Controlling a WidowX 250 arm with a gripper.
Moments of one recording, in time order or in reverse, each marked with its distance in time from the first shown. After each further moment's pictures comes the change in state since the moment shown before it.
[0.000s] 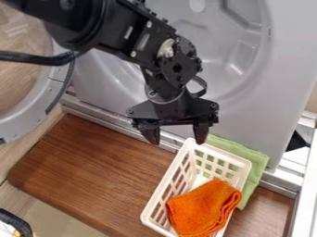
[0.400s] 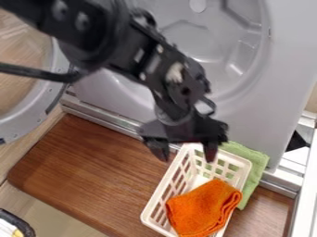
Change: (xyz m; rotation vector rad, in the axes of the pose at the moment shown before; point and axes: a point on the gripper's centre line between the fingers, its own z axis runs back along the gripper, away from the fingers) arm -0.024 -0.016 -0.014 -0.046 0.029 -0.038
